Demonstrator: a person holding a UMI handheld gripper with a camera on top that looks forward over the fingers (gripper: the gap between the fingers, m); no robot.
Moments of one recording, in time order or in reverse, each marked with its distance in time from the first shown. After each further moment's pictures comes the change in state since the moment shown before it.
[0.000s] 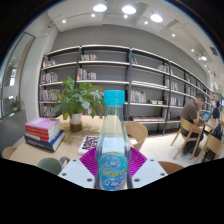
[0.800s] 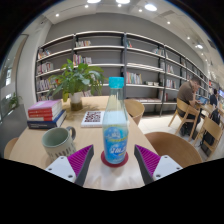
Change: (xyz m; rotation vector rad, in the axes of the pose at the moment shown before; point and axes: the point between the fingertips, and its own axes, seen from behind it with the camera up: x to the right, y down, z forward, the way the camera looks) arm -0.012 0.095 -0.063 -0.177 0.032 0.057
